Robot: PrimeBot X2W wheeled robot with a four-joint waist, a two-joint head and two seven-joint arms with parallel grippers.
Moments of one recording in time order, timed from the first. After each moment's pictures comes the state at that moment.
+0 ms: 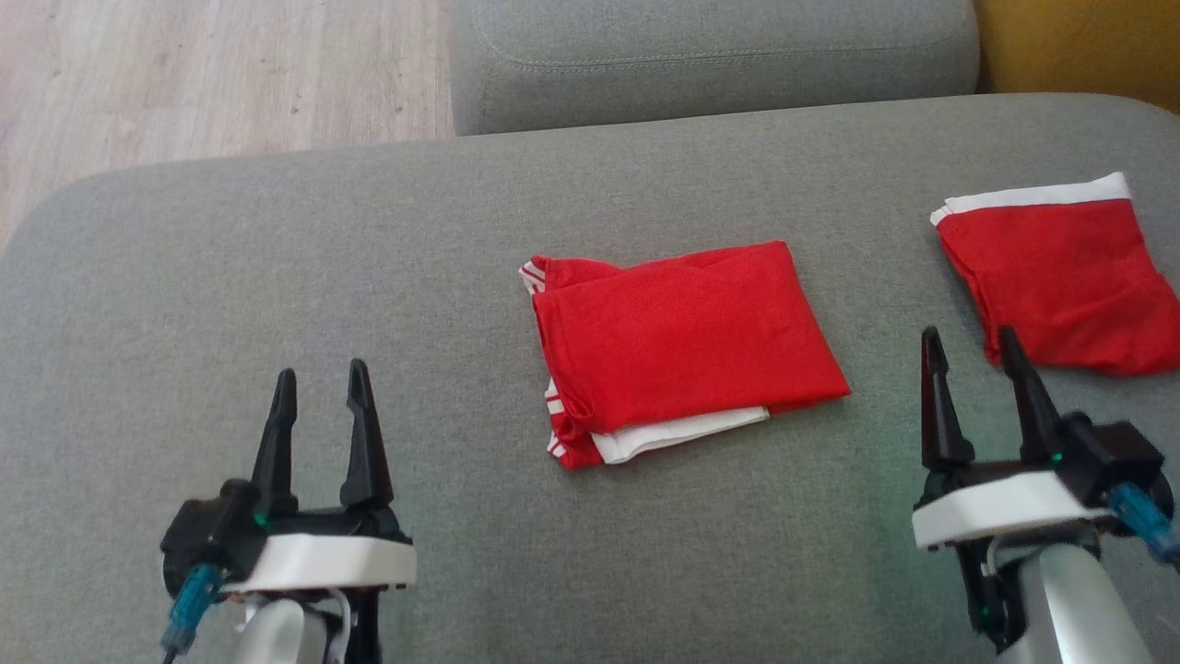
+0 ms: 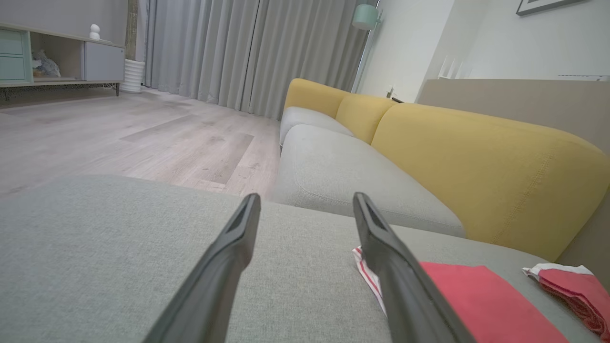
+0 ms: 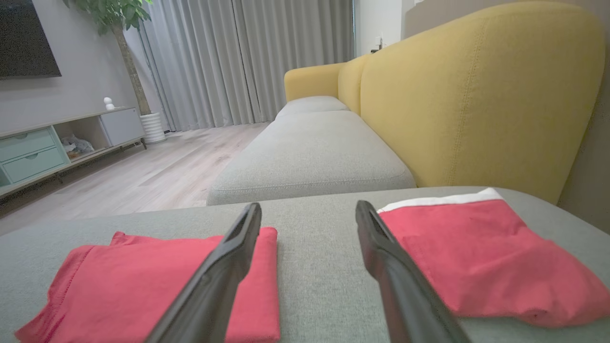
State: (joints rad) left arm -0.09 0.04 -0.14 0.21 -0.36 -0.03 -0.26; right arm -0.12 -0.05 -0.02 0.29 0.11 0.13 -0.25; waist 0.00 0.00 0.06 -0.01
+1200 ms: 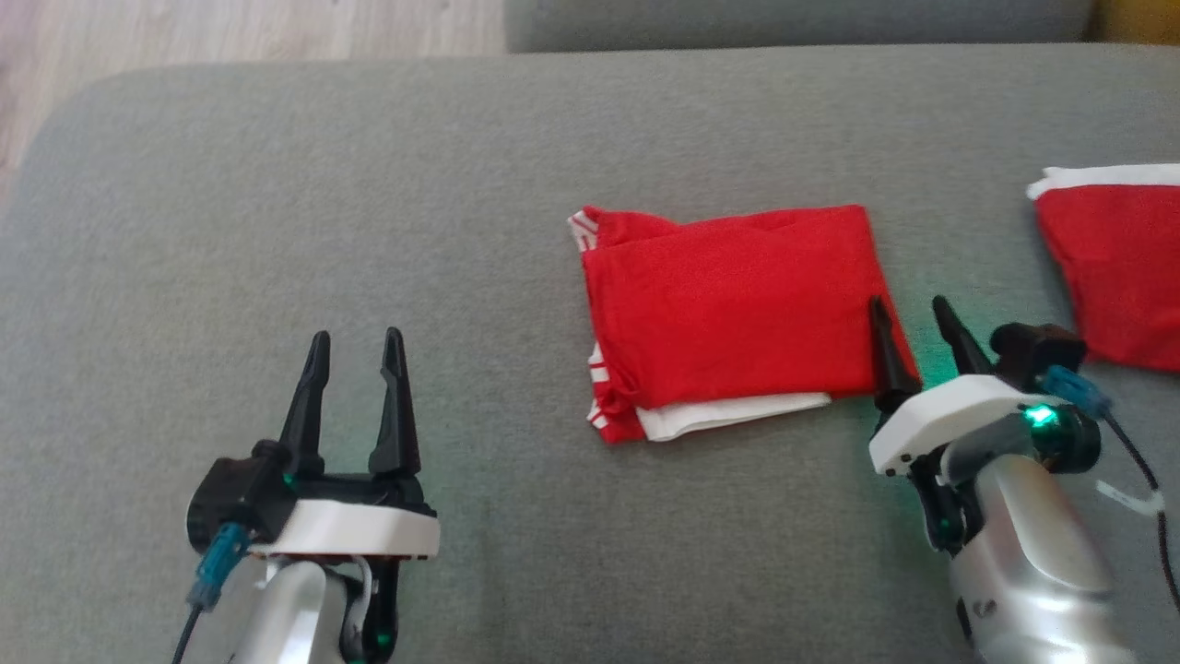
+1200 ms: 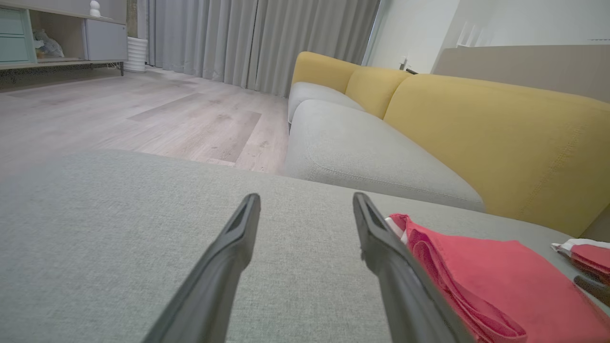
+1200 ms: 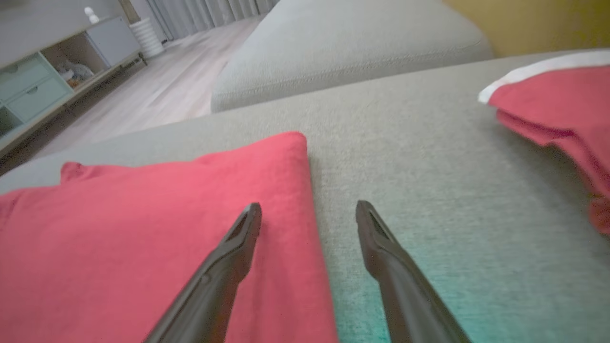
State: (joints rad) left arm -0.16 0.04 -0.19 0.26 -0.33 -0.05 -0.26; right arm -0.40 -0.05 0.02 0.70 0.22 0.13 -0.13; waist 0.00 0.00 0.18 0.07
